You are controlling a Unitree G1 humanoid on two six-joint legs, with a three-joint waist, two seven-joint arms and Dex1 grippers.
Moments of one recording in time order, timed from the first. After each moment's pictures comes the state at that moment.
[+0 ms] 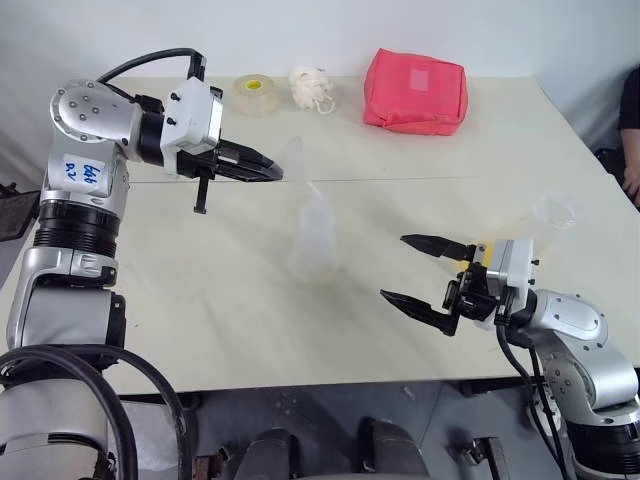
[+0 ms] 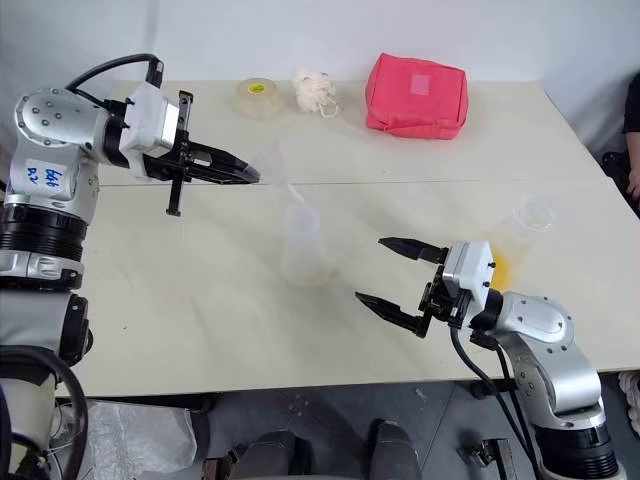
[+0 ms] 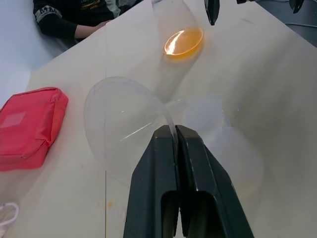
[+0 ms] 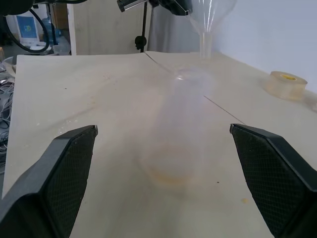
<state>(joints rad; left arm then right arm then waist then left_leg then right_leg) -1.21 0.74 -0.16 0.62 -0.31 -0.17 -1.50 -0.17 -0.60 -0.12 -0.39 0.57 0.19 0.98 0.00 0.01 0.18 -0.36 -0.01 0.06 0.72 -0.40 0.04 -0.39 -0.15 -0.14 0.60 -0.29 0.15</state>
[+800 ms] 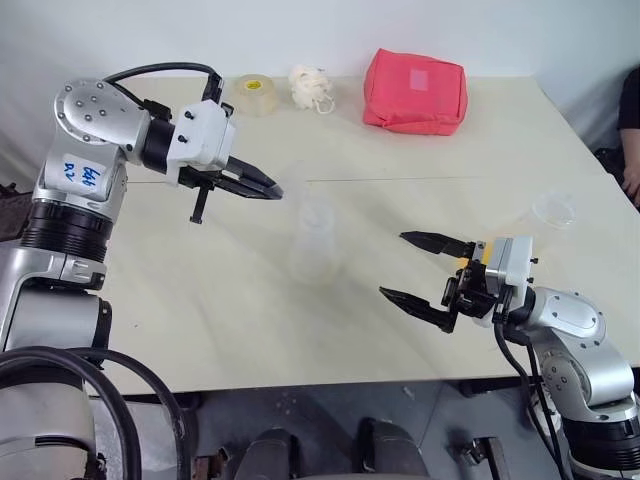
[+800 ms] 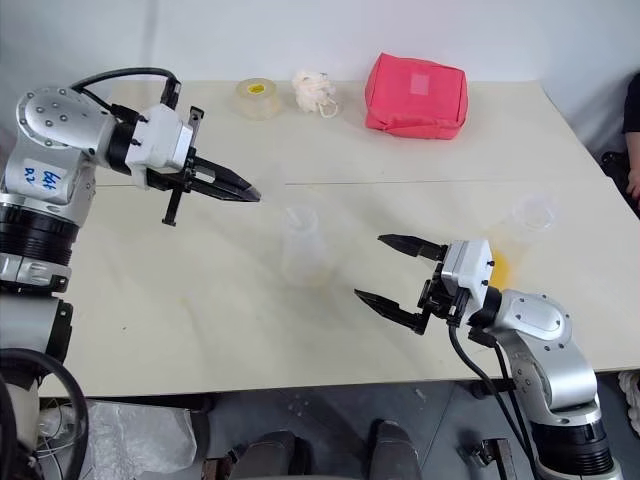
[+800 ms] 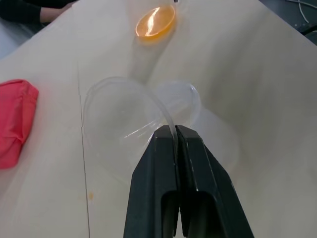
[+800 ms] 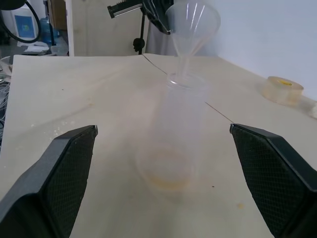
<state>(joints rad) -1.21 0.80 -0.33 0.57 -0.35 -0.20 -1.50 -0.18 -0.59 -0.11 -0.38 0.56 0.17 0.98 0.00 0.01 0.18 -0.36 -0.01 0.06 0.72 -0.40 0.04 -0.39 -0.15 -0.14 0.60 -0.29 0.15</state>
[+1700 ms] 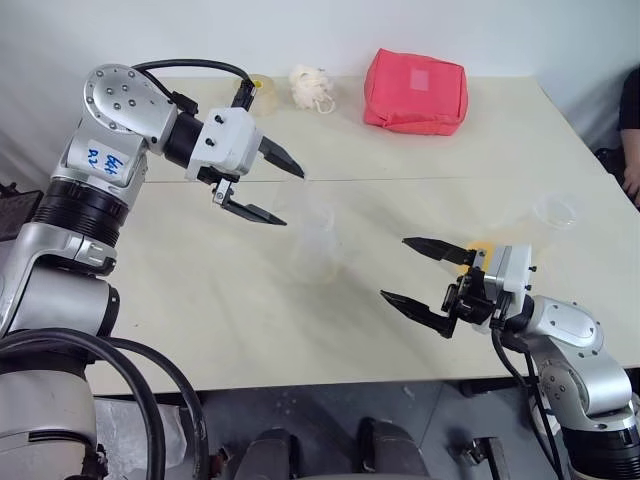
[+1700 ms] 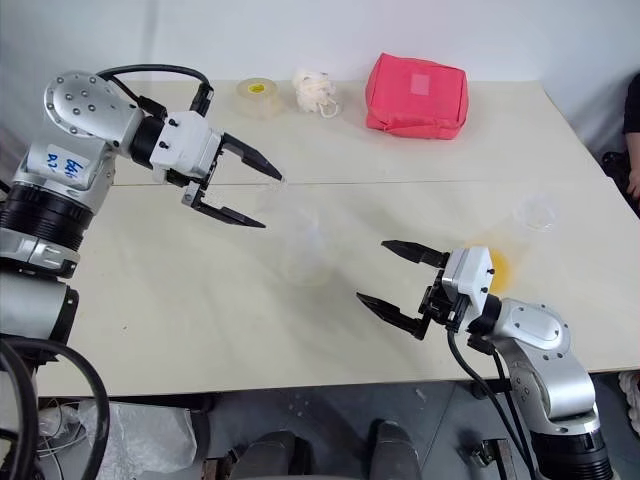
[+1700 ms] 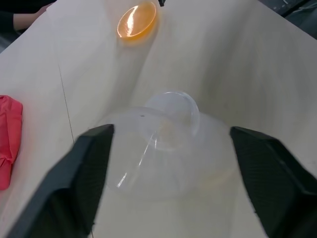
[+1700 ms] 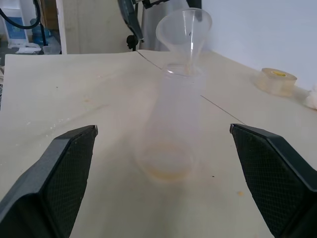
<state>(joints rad) -1.33 0.79 -0.50 0.64 -0.40 -0.27 -1.50 -0.13 -0.57 -0.11 -0.39 0.55 0.15 0.95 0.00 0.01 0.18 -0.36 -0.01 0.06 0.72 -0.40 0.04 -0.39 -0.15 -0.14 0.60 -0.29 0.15</state>
